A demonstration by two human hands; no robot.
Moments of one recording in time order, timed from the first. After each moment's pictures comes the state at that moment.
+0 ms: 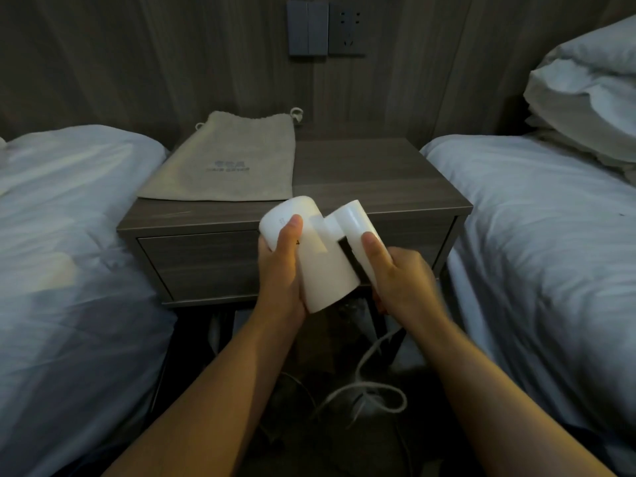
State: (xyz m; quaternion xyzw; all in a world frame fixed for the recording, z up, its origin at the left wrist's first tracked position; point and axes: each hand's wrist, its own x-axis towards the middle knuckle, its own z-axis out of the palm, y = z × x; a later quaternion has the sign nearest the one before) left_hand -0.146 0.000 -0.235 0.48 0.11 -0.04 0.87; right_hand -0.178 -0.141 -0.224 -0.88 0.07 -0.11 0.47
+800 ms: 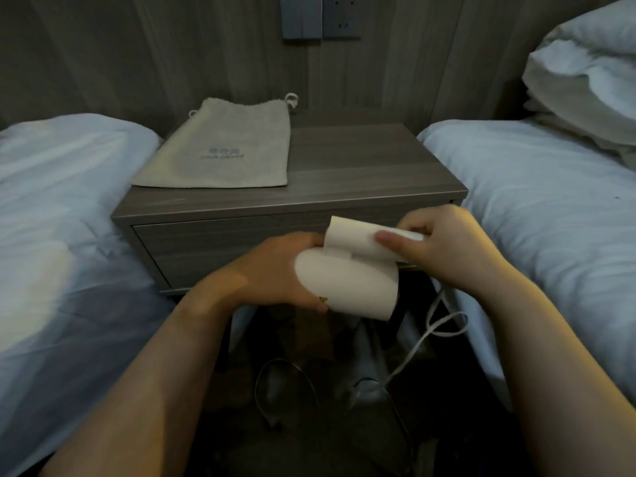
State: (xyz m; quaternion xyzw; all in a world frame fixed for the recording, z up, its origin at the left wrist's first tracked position) left_hand -0.141 0.043 -0.215 0.88 -0.32 -0.10 0.33; right_hand -0.184 -0.191 -0.184 -0.95 -0.06 -0.12 0.29
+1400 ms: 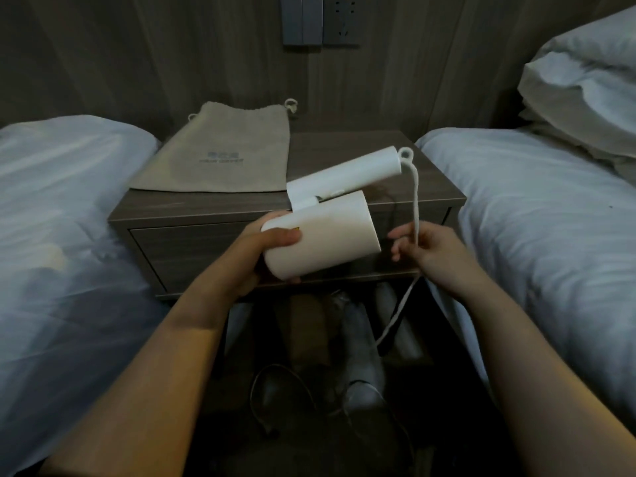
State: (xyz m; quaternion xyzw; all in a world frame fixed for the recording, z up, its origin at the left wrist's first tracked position) left_hand -0.126 0.050 -0.218 0.64 -0.10 -0.19 0.74; right_hand -0.147 -0.211 -0.233 -0.85 0.00 -0.07 0.52
